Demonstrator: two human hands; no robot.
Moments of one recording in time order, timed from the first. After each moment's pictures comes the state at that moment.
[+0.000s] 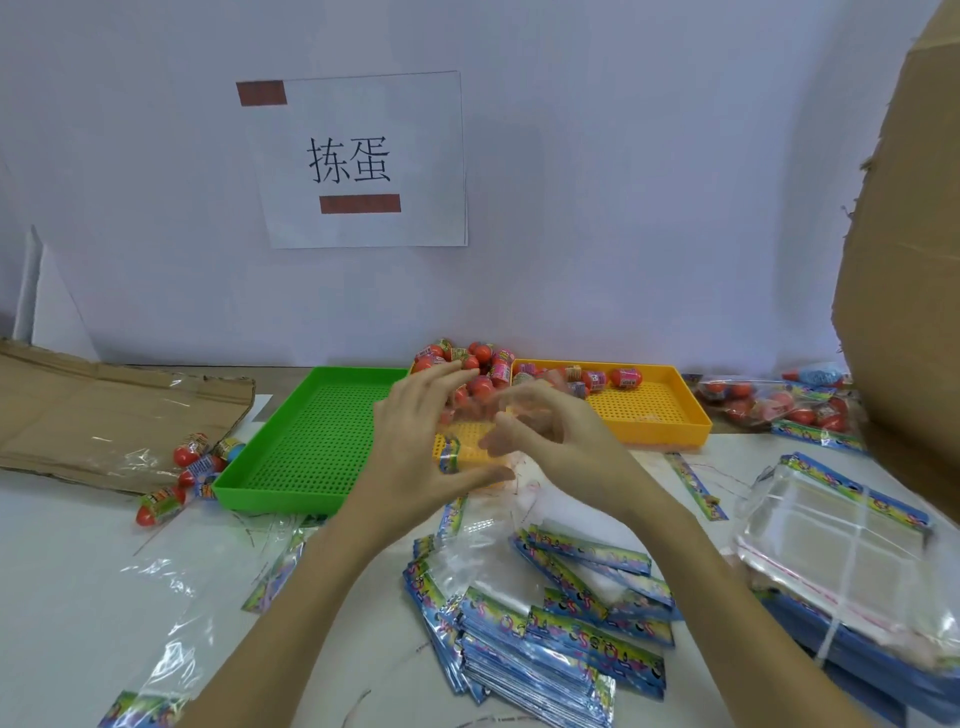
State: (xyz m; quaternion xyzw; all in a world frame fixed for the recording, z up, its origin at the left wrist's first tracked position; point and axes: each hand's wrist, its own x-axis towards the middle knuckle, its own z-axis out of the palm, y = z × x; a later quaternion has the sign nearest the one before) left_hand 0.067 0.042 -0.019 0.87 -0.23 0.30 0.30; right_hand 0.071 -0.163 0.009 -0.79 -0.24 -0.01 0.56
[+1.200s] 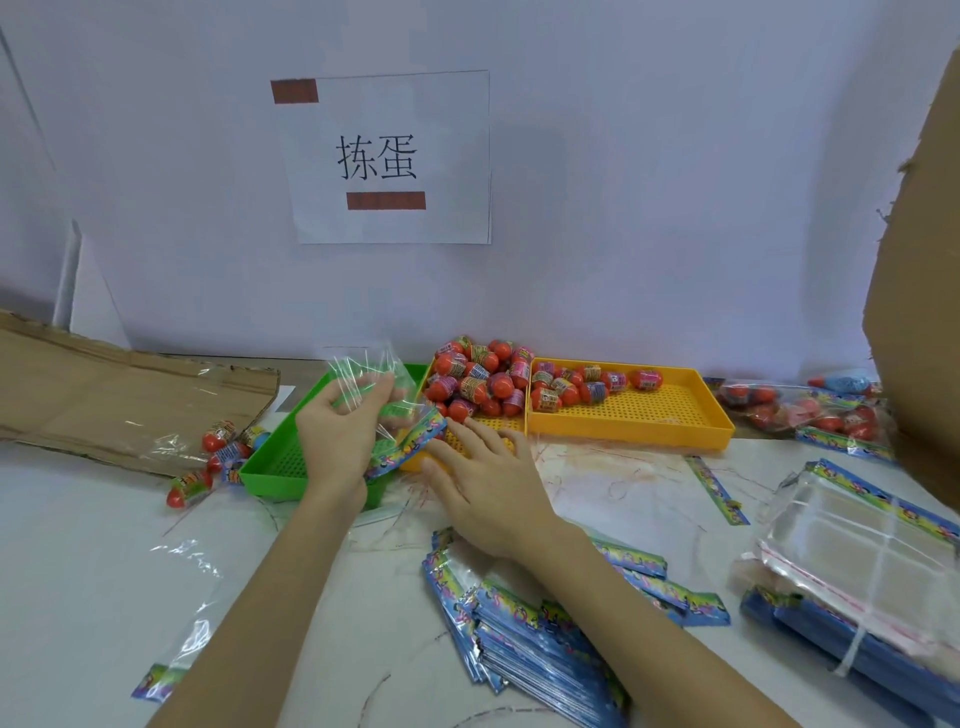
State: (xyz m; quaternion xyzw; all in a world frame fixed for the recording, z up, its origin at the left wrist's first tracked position) left_hand 0.085 0.084 -0.019 0.60 0.12 0.28 0.74; right_hand 0.081 -0.079 -0.058 -0.94 -0.28 -0.13 0.15
